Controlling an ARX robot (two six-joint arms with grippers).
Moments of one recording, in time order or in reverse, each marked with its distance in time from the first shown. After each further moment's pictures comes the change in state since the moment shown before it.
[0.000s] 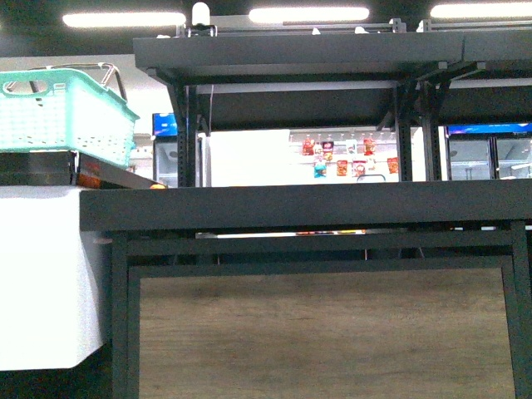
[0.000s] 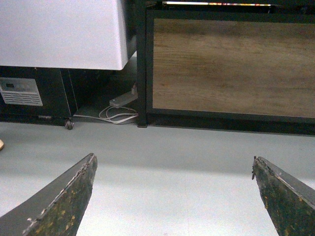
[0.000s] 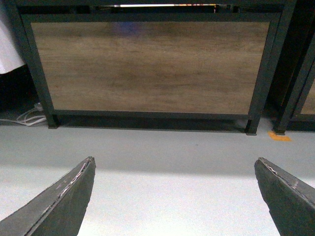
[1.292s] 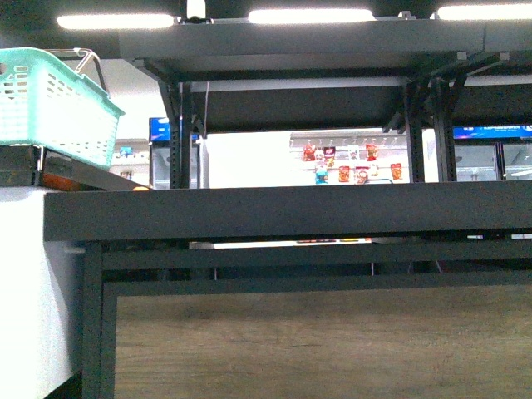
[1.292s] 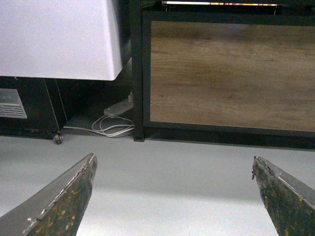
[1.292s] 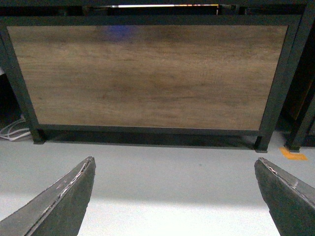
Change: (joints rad) left arm 0.000 0.000 0.000 0.000 0.000 0.000; right arm 0.000 0.000 0.000 0.000 0.000 0.000
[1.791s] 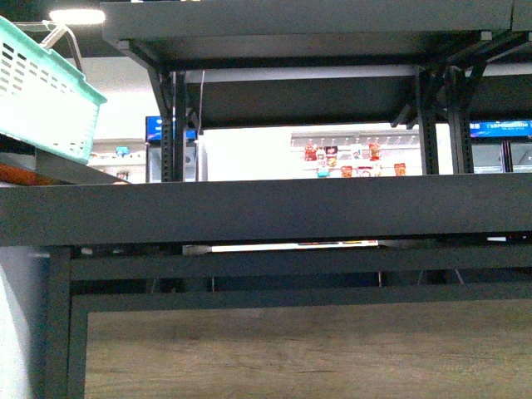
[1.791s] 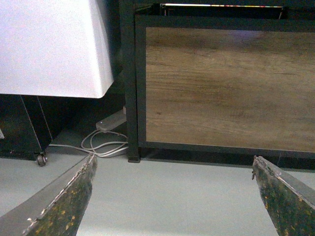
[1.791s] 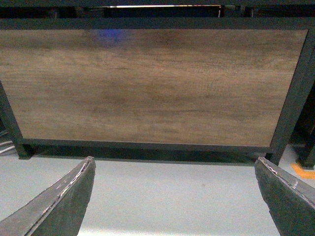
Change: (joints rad) left arm 0.000 0.000 0.000 0.000 0.000 0.000; right arm 0.000 0.000 0.000 0.000 0.000 0.000
